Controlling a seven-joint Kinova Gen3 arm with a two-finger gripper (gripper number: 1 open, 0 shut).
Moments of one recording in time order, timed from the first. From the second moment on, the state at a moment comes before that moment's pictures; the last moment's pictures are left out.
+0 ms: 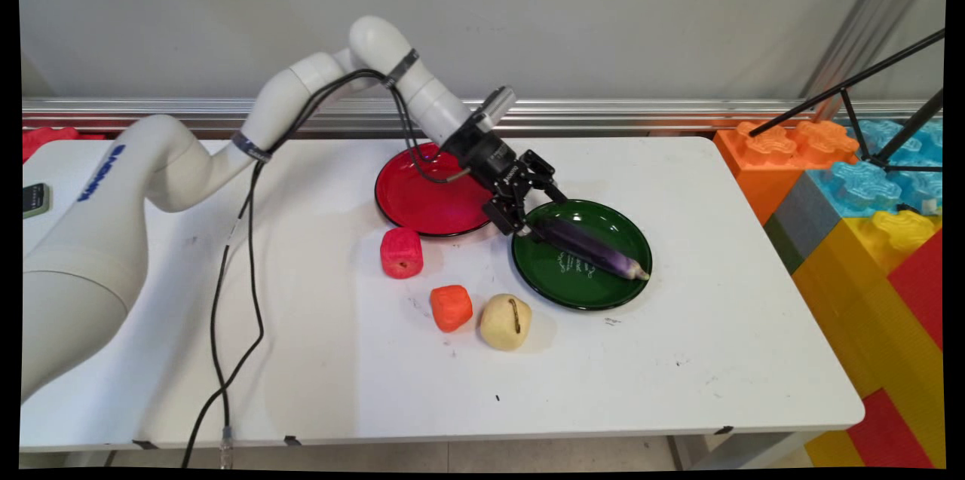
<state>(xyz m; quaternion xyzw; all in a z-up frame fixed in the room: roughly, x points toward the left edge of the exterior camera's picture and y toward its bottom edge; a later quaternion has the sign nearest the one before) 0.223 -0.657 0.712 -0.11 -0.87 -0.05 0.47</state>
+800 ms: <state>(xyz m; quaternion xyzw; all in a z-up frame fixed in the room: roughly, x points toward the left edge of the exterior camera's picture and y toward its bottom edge) 0.185 -0.678 0.684 -0.12 -0.87 -0.05 0.47</state>
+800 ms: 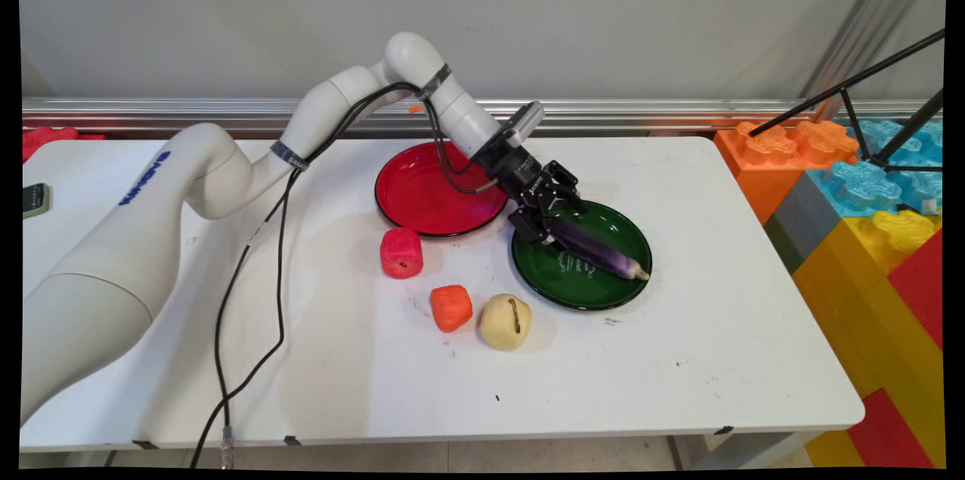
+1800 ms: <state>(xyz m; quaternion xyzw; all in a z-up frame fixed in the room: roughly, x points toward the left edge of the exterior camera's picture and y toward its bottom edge) 0.173 -0.684 0.672 -0.13 -0.87 -0.05 0.47</state>
